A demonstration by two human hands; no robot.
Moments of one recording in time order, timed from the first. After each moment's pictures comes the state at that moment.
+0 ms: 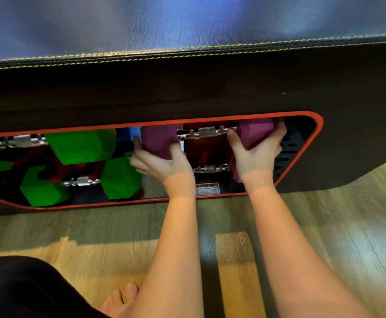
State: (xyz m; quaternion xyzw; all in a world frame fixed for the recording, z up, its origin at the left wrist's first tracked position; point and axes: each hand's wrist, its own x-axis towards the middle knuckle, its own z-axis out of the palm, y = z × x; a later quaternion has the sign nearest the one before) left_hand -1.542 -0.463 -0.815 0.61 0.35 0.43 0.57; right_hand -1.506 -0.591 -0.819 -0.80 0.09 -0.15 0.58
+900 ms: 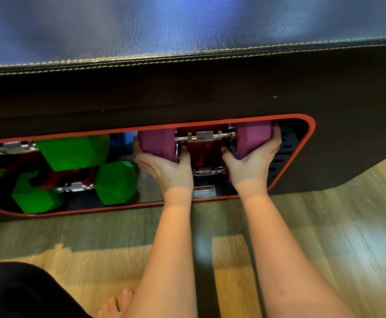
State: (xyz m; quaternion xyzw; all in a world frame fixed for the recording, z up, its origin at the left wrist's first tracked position) left_hand -1.536 -0.462 -0.838 0.71 0.29 0.40 0.51; right_hand -1.507 -0.593 -0.837 -0.80 0.08 -0.19 0.56
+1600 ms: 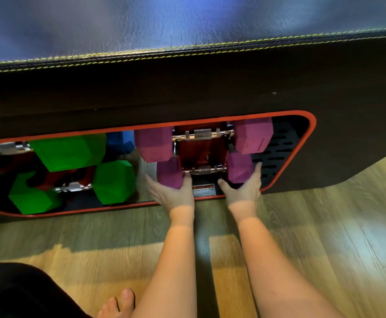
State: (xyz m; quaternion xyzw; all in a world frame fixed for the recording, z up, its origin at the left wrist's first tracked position) left_hand -1.560 -0.475 -0.900 0.67 0.42 0.24 0.57; right_hand -1.534 -0.596 -0.912 -0.82 0.20 -0.02 0.54
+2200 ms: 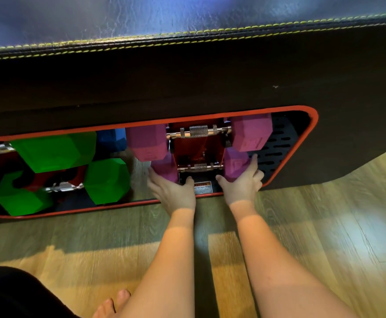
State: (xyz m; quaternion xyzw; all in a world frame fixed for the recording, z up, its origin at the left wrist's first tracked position) left_hand -1.549 -0.478 -0.914 0.77 0.42 0.17 0.45; right_hand -1.522 -0.595 -0.915 -0.87 0.21 0.00 0.44
